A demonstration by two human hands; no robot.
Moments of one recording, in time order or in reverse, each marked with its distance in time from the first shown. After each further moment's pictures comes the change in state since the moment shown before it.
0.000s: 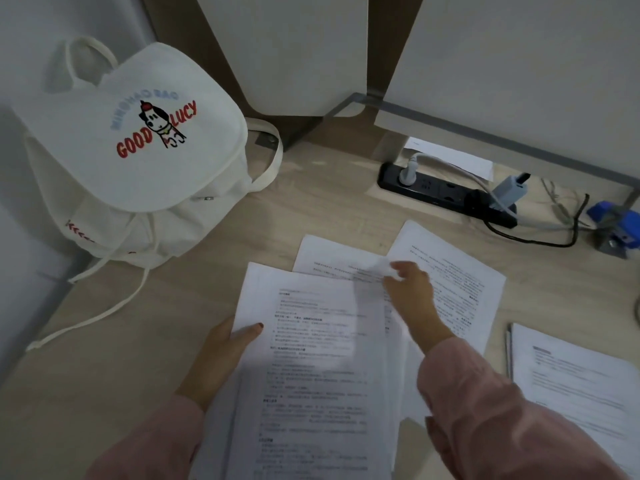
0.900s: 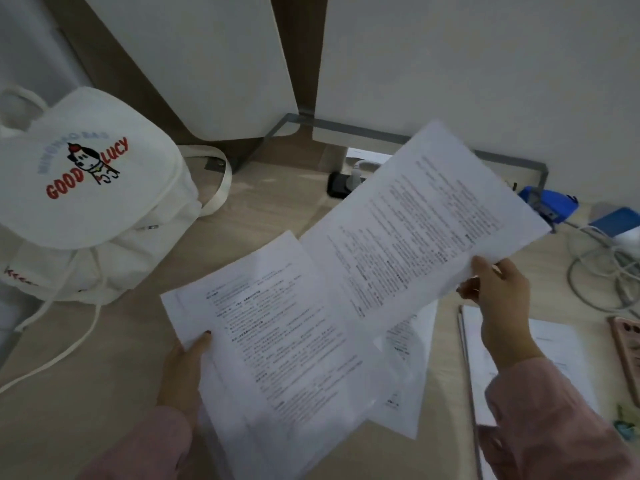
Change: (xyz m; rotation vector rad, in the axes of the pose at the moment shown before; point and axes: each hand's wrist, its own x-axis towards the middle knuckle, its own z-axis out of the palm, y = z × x) left_hand 0.015 -0.010 0.016 -0.273 0.262 -0.054; right_hand -0.031 0.037 -0.138 0.622 0.431 -0.064
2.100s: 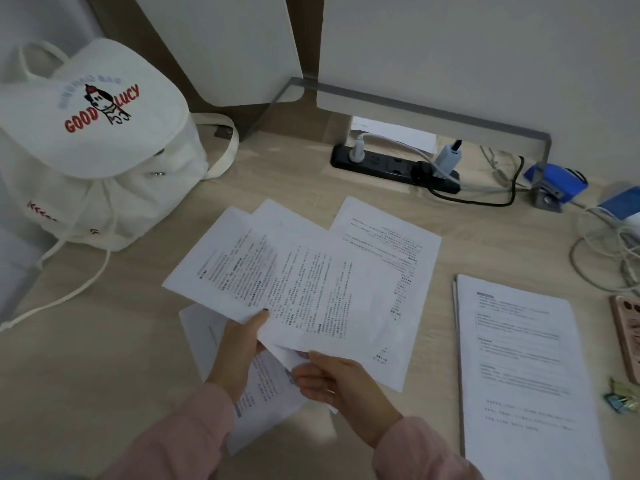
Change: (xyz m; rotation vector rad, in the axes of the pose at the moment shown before) left_hand -0.071 -0.035 0.040 -0.075 -0.269 0.038; right_hand -0.163 0.103 0.037 0.191 -0.793 0.809
